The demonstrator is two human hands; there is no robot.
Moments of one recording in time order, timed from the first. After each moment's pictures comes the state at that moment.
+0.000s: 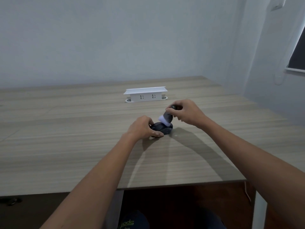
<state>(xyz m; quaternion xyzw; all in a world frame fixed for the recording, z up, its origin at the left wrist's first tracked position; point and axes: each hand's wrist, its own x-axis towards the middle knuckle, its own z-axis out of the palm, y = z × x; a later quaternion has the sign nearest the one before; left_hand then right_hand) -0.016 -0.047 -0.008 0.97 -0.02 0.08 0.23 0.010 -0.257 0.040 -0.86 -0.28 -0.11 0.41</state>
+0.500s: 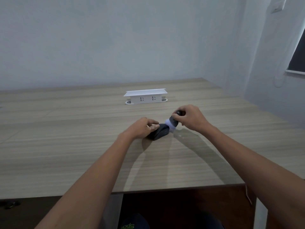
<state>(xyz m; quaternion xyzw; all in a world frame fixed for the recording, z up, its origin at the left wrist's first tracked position) -0.010 -0.039 -0.002 0.96 -0.09 0.03 0.27 0.018 -0.266 0.024 -0.88 -0.24 -0.15 0.38</state>
